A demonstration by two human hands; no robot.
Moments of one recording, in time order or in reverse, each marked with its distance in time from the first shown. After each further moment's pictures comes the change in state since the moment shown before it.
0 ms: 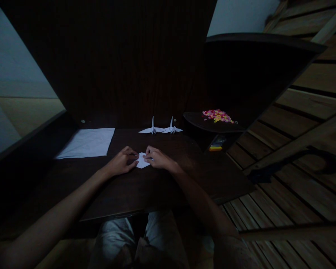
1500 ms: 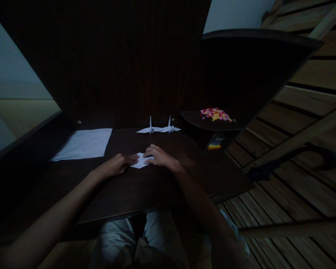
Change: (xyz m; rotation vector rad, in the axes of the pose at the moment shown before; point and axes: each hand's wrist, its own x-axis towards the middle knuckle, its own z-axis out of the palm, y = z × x) left_hand -0.002 -0.005 -0.009 -0.179 -0.256 0.061; right_hand -0.001 0.005 -0.013 0.037 -0.035 -0.007
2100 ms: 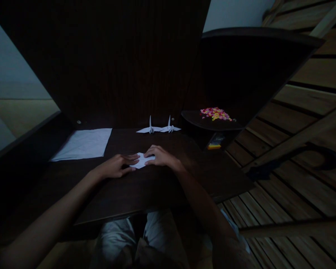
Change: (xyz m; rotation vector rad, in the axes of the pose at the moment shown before) left_hand -0.003 0.005 -0.005 0.064 -0.014 -0.012; right_hand -0.004 0.005 -0.002 0.043 0.023 0.007
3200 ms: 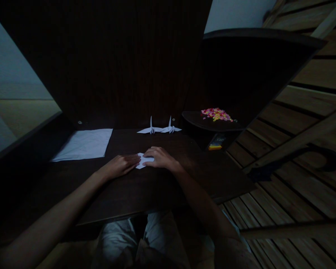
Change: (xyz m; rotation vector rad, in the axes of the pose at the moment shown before) left_hand 0.004 -0.002 0.013 0.293 0.076 0.079; right_hand 0.000 -0.010 0.004 -0.171 0.030 -0.038
